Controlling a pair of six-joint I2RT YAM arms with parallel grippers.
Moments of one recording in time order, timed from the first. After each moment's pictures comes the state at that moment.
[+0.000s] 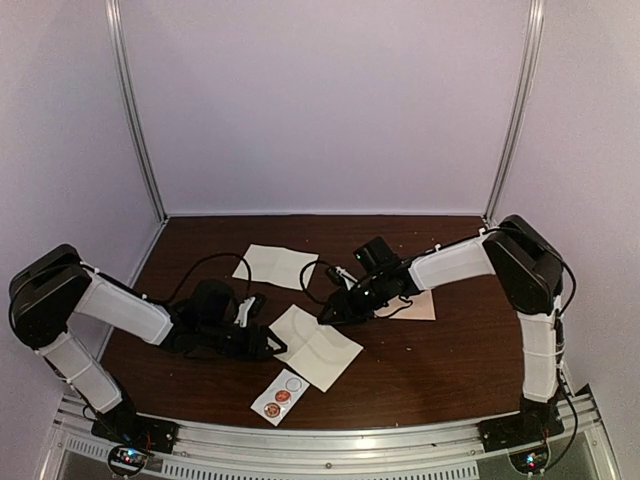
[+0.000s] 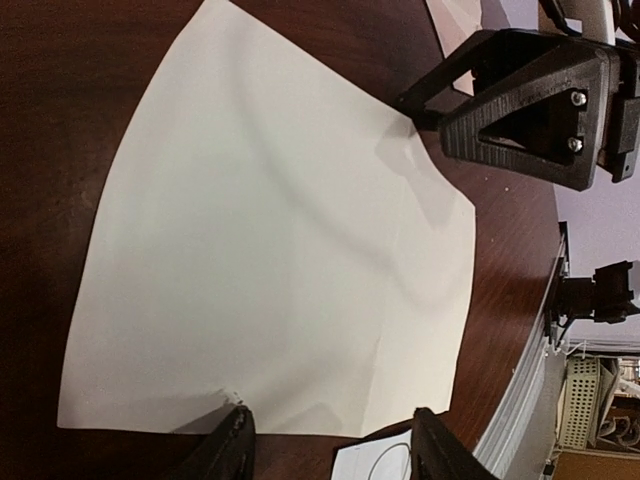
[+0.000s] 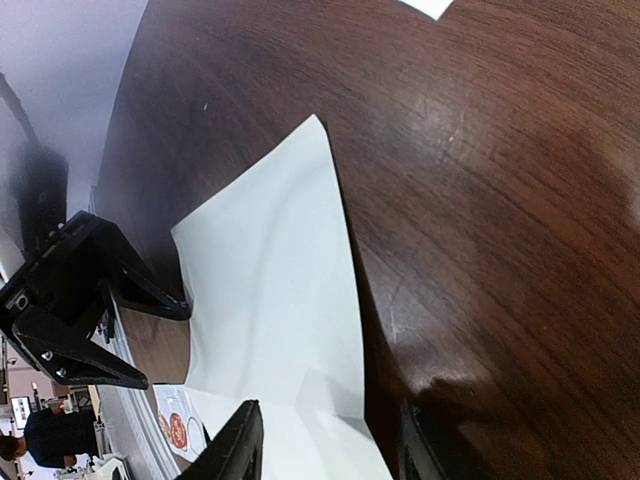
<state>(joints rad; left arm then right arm) -0.73 1.59 0.50 0.33 0.45 -0.72 0.72 2.09 1.28 -0.10 -0.63 0.49</state>
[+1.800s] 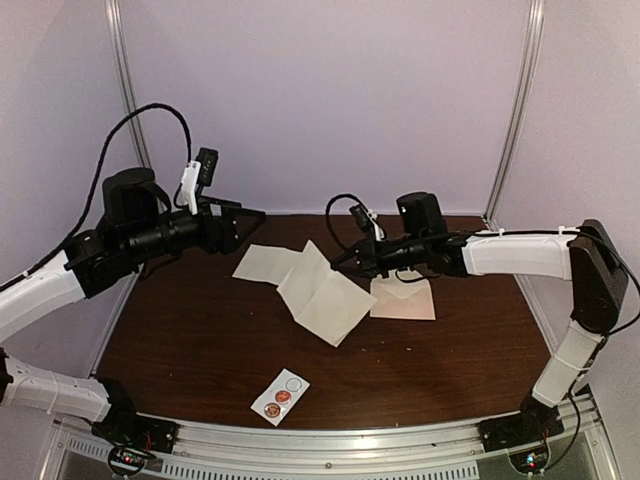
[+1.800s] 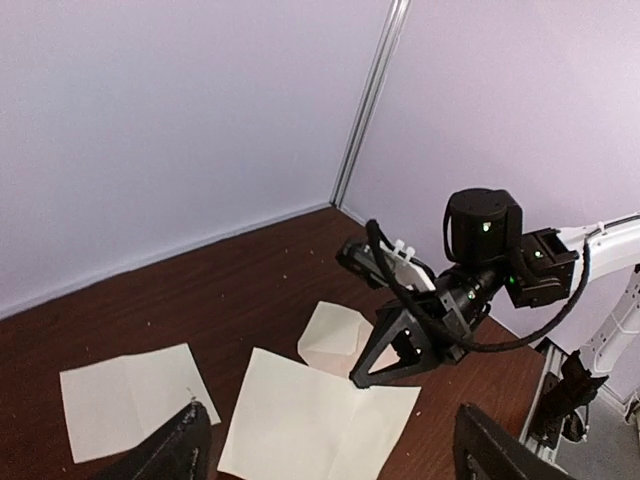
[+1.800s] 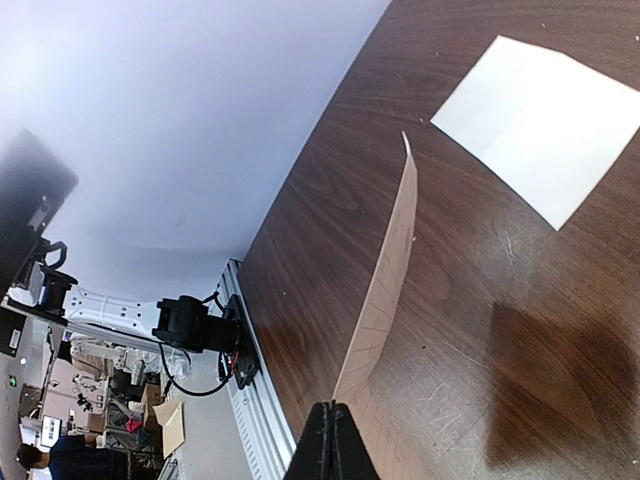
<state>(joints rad) -0.73 1.05 0.93 -0.08 0.16 -0.31 0.67 1.73 1.14 0.11 -0.71 0.68</state>
